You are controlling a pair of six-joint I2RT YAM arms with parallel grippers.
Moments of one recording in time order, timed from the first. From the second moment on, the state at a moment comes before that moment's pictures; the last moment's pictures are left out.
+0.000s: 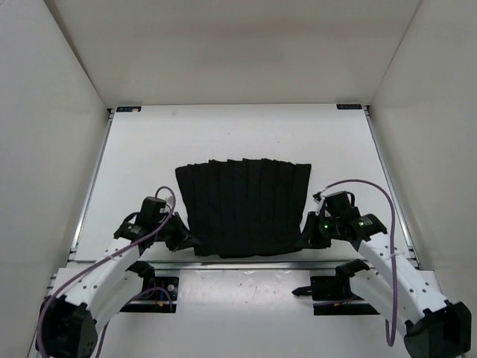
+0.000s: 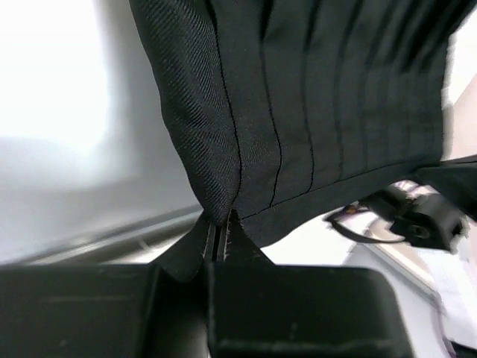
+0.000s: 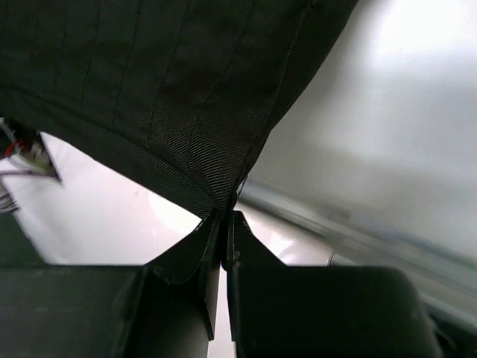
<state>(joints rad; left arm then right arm) -0.32 0.84 0.37 -0.55 0.46 -0.84 0.35 0.80 0.52 -0.80 -0.43 0.52</state>
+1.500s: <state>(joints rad) -0.14 1.76 0.86 -0.11 0.38 -0.94 -0.01 1.73 0.90 -0.37 -0.53 0.50</state>
